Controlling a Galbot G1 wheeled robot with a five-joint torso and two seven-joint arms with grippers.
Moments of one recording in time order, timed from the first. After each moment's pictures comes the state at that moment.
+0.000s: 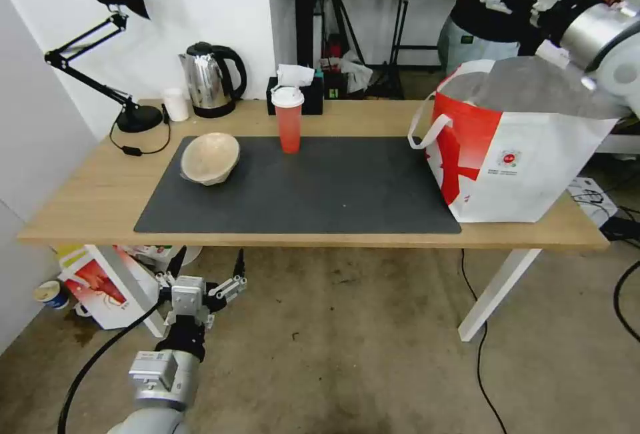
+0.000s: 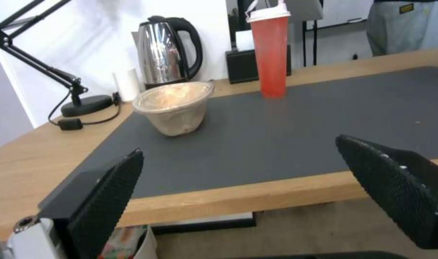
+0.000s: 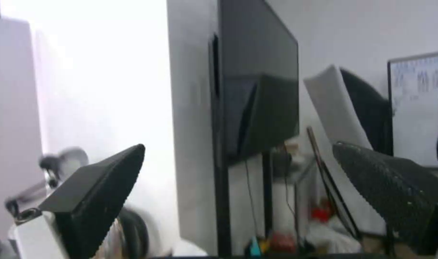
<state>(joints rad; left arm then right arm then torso) 1.80 -1.50 -0.55 -2.30 0.00 0.00 0.00 -0.15 0.59 0.03 1.68 1.26 -0.16 -0.03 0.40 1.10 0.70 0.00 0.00</state>
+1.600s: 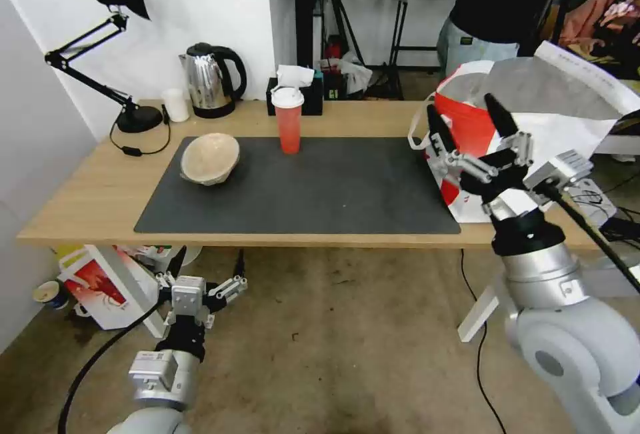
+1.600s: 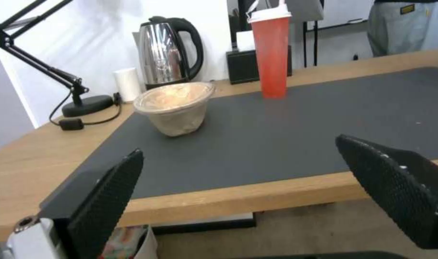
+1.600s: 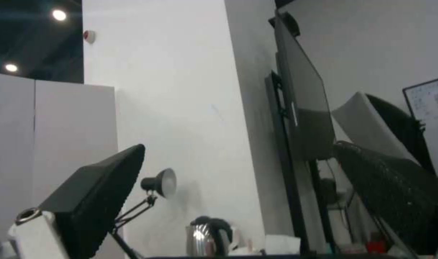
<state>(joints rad) 1.80 -1.50 -0.55 -2.30 0.00 0.00 0.00 -1.37 1.04 0.48 2.43 0.68 0.16 -0.01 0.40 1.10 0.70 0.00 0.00</state>
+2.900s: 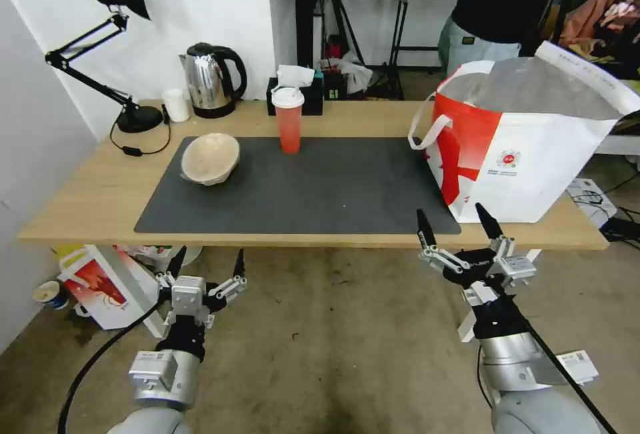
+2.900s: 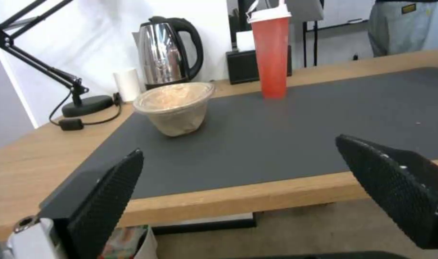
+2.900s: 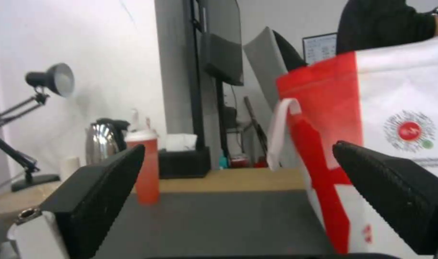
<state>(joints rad) 1.80 -1.50 -0.55 -2.30 0.00 0.00 0.00 -1.76 1.07 0.46 2.32 0.32 0.33 0.22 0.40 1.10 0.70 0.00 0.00</state>
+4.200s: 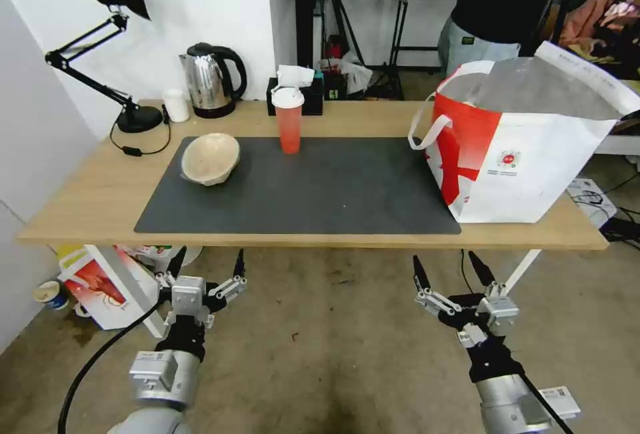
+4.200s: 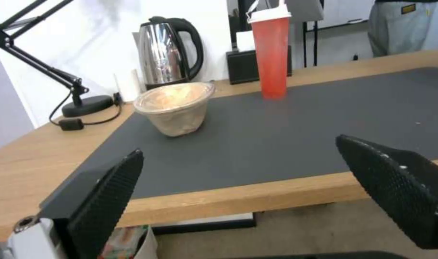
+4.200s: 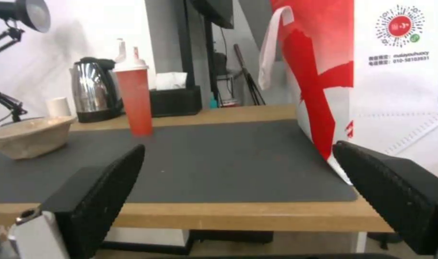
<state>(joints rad) 1.80 -1.50 -0.55 -2.30 0.00 0.00 0.00 -1.86 1.00 0.36 2.28 0.29 0.31 0.36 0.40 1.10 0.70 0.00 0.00</state>
